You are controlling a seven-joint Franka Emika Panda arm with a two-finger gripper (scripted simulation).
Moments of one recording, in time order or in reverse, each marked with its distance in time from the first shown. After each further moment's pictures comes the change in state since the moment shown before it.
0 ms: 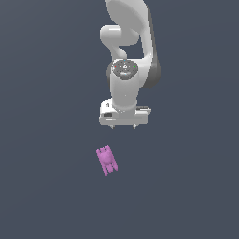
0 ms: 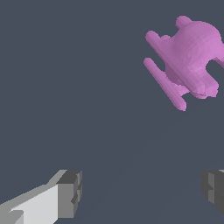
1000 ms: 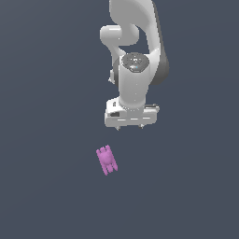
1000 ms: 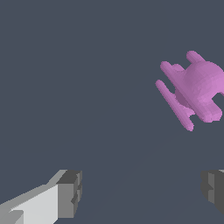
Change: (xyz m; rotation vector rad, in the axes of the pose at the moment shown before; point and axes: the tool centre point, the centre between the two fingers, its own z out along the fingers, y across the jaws) arm 0.020 -0.025 -0.022 0.002 0.050 -0.065
